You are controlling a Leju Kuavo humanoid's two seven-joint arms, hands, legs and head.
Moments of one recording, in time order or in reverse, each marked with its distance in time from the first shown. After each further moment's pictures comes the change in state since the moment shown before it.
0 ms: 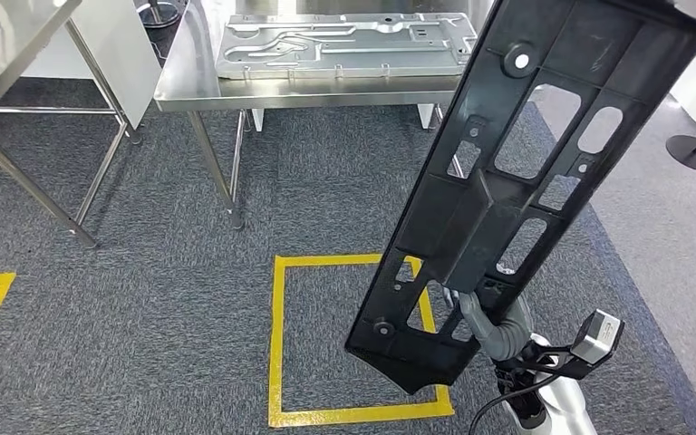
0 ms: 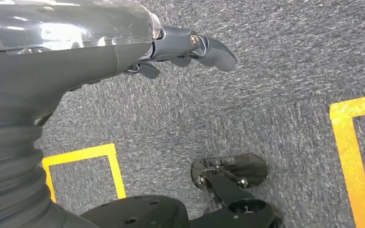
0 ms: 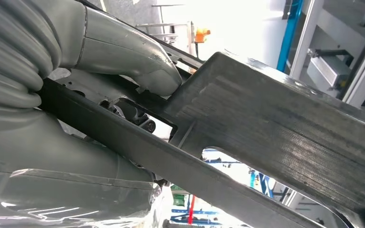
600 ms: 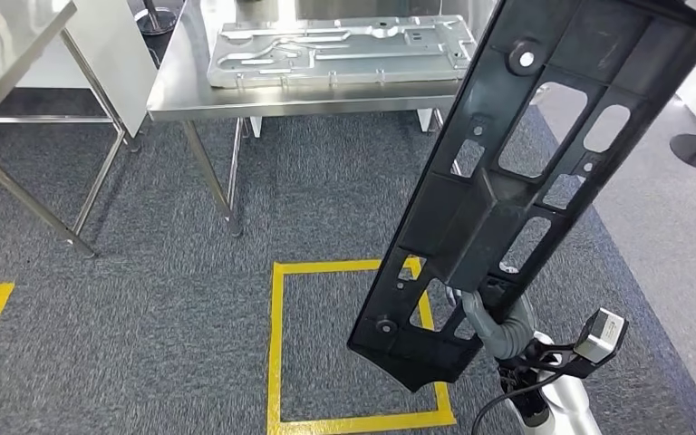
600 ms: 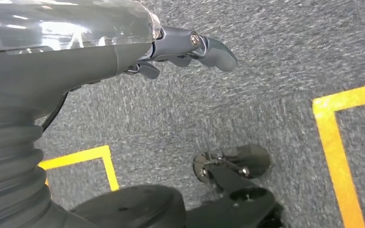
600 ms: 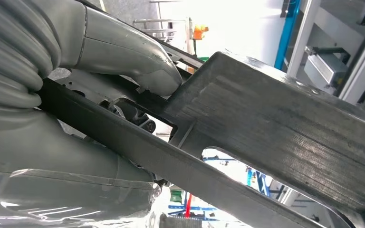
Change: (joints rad) left arm -0.005 0.000 0.000 0.000 0.000 -0.004 0.000; right arm -0.005 0.000 0.000 -0.003 0.000 0.000 0.000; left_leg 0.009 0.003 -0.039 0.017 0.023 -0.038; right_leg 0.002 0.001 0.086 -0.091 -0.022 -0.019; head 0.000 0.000
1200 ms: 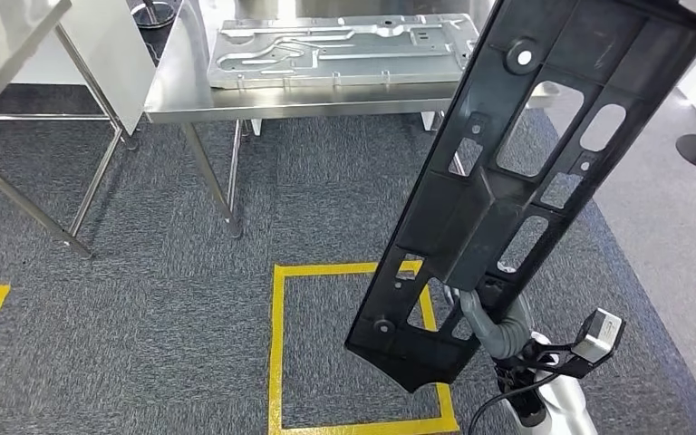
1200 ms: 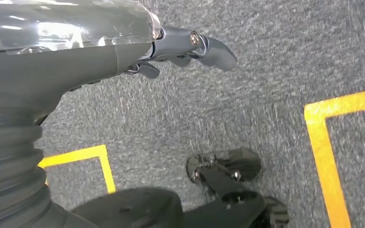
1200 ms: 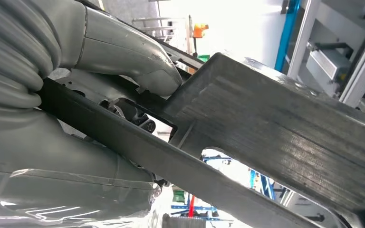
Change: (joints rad) left arm 0.000 -0.004 0.000 0.000 0.001 -0.002 -0.003; right arm 0.004 0.004 0.000 0.000 0.002 0.001 -0.002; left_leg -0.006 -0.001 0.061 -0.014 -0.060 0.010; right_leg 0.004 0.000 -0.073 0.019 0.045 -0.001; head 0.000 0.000
